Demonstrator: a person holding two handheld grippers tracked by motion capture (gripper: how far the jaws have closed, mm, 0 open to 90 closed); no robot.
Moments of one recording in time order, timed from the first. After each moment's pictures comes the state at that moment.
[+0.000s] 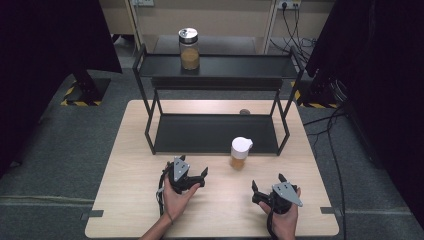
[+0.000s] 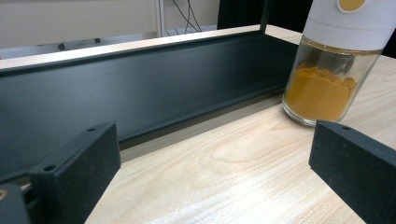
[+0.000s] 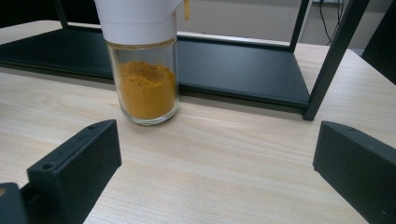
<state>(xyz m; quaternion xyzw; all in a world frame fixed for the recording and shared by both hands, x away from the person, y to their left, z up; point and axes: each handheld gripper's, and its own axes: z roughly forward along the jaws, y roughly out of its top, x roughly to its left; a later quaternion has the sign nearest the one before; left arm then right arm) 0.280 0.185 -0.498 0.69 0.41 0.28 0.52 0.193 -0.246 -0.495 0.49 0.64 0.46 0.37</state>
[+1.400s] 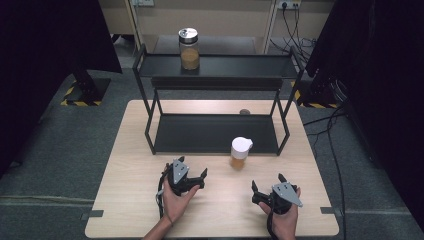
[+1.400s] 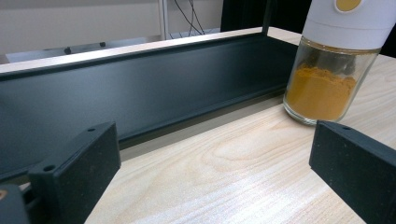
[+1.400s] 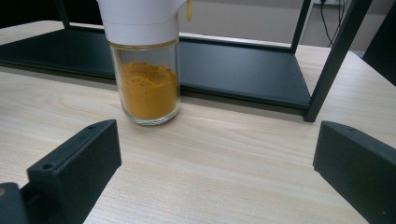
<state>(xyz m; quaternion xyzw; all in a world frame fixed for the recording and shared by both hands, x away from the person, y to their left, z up) 0.273 0.185 -0.500 0.69 0.41 0.29 0.52 0.193 -0.246 -0.496 0.48 0.65 0.46 0.37</state>
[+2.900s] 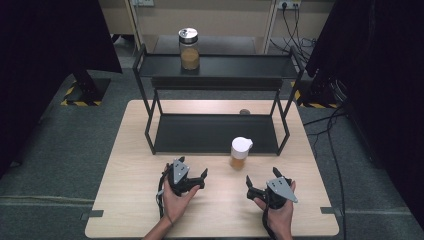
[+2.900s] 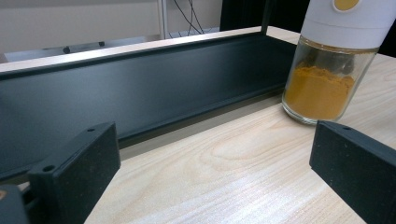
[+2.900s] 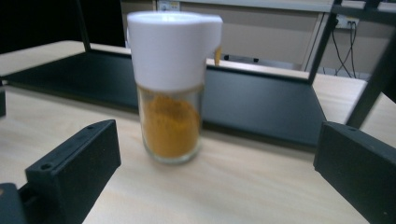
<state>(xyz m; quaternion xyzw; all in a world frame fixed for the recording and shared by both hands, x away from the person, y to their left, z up) 0.272 0.183 -0.500 0.69 0.40 0.30 0.52 0.207 -0.234 -0.488 0.45 0.64 0.49 0.38</state>
